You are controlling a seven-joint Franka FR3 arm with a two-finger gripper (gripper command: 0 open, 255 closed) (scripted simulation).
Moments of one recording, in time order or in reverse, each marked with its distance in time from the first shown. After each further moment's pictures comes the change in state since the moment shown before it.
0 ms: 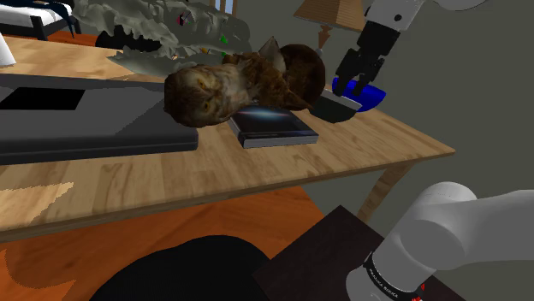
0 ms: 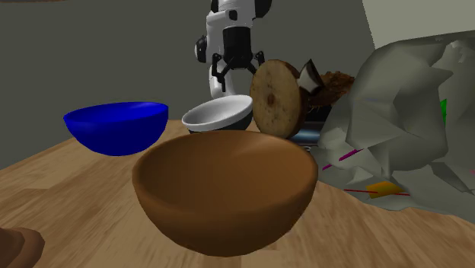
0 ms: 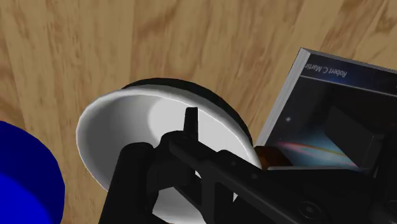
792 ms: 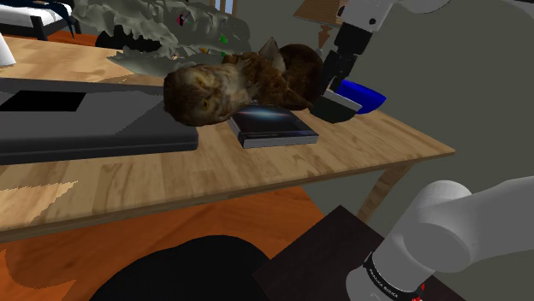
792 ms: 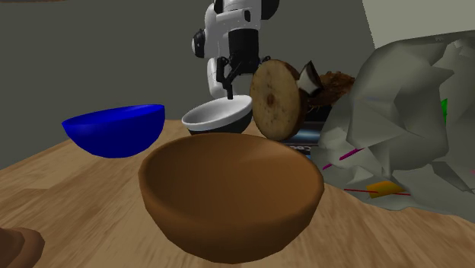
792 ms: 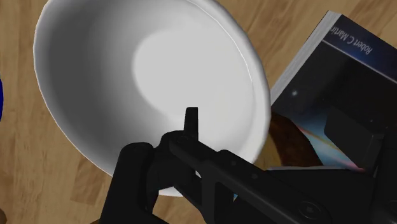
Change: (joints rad) arm 0.073 0.150 -0.035 0.058 -0.026 0.100 -0.183
